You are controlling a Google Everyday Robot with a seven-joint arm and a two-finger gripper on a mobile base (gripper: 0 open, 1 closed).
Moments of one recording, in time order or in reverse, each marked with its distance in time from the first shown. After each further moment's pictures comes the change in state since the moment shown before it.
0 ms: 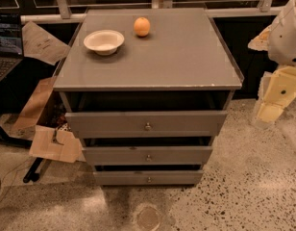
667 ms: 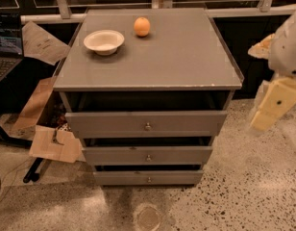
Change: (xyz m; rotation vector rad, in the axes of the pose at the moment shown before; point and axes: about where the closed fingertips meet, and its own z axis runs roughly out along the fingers) arm -0.001 0.008 0.009 0.016 -0.076 0.043
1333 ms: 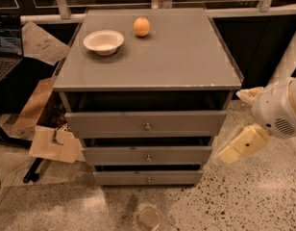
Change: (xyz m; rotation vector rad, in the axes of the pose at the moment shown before) arm 0.004 0.044 0.076 -0.027 -0.277 0.266
